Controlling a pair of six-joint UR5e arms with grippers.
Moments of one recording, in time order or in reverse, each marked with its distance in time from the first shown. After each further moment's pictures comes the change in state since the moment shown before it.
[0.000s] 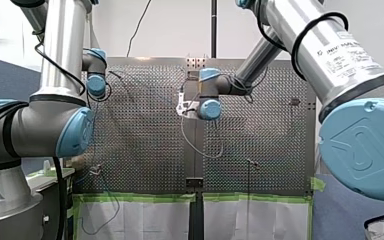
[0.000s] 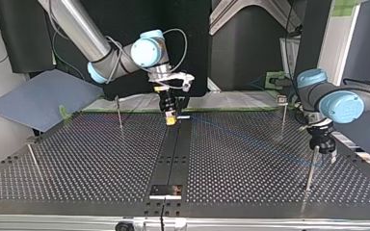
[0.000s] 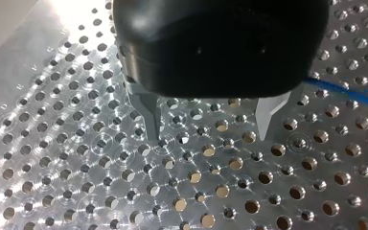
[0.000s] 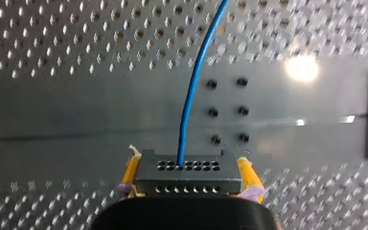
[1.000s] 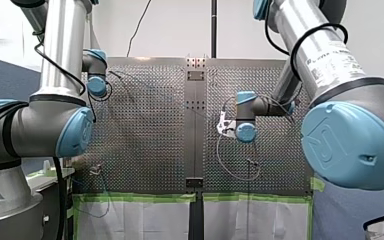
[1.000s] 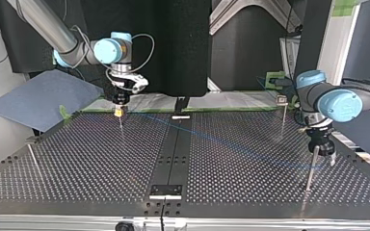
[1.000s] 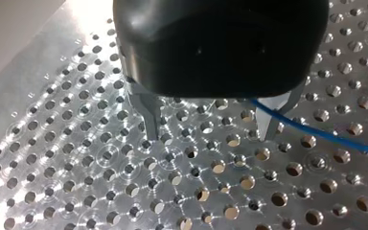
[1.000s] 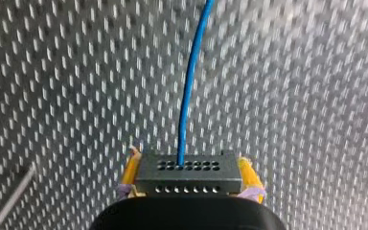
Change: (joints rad) left arm -0.004 -0.001 -0.007 0.056 0.024 -0.060; right arm -0.254 0.000 0.263 -0.263 0.075 0.051
